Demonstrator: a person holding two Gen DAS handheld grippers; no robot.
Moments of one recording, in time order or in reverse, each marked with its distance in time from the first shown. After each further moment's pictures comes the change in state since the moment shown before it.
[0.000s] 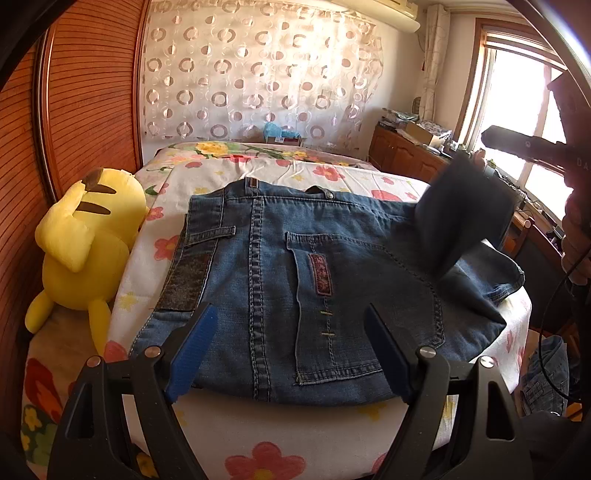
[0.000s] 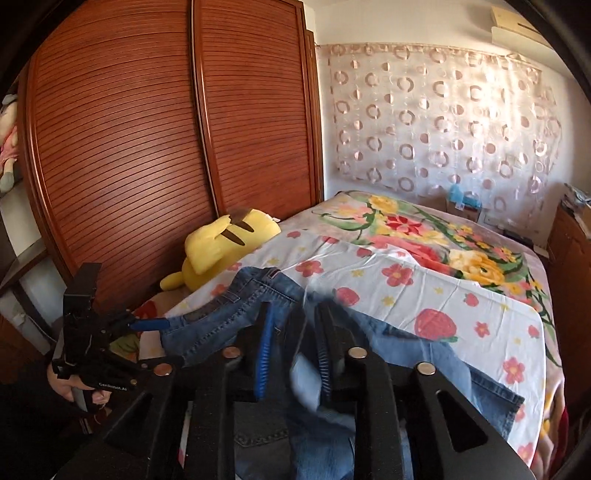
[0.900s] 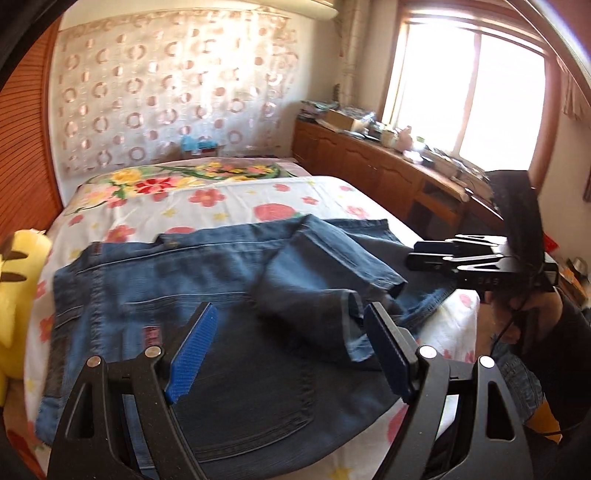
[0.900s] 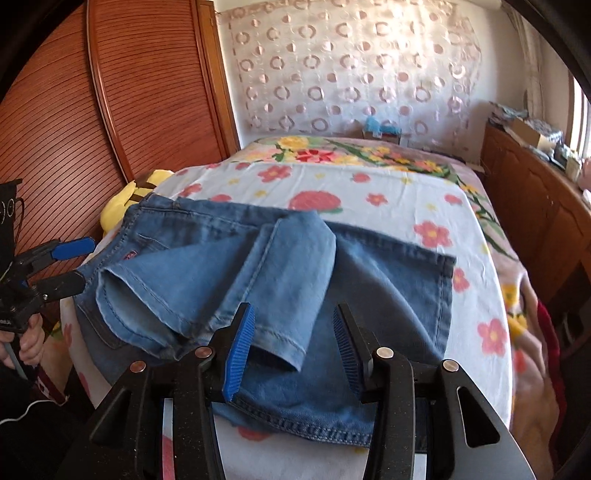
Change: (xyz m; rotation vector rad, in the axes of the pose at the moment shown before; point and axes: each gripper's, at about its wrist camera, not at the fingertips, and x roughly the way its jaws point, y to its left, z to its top) left arm 0.032 -0.123 0.042 0.202 0.009 -0.245; right arm -0.022 -0.024 -0.099 0.234 0.159 -0.231
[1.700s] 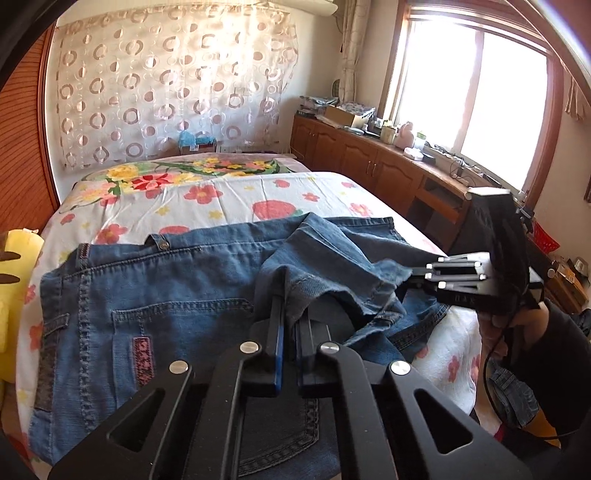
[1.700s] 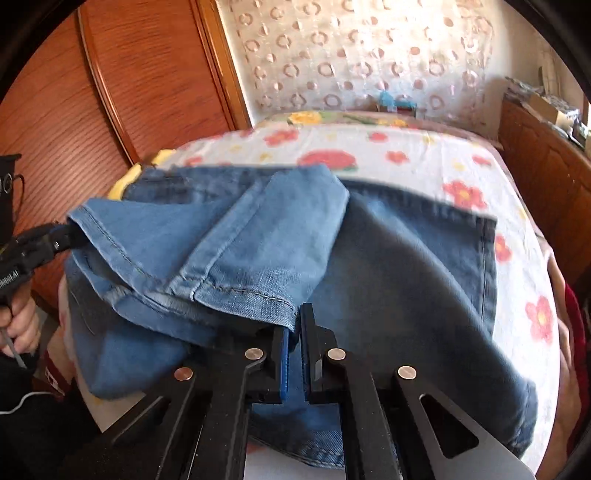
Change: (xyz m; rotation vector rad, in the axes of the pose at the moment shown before) left arm 0.007 0.007 0.005 -0.012 0.003 0.003; right arm 0.017 -0.001 -0.005 0.018 0.056 0.083
